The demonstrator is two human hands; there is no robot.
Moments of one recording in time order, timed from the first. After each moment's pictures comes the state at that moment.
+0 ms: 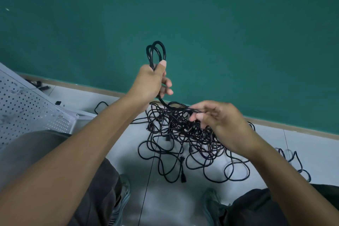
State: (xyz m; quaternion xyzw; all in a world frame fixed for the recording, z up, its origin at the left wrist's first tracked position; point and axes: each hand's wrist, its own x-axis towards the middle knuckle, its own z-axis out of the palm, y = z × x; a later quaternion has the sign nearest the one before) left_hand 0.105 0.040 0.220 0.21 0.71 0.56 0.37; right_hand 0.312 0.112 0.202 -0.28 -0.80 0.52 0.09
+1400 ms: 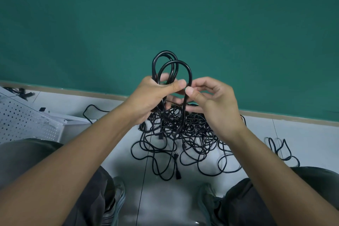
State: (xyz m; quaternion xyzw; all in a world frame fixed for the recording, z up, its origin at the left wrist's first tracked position) left_hand 0.144 0.037 0.218 0.30 0.60 0.55 0.50; right_hand 0.299 0.113 0.218 -0.37 -0.62 0.63 0.28
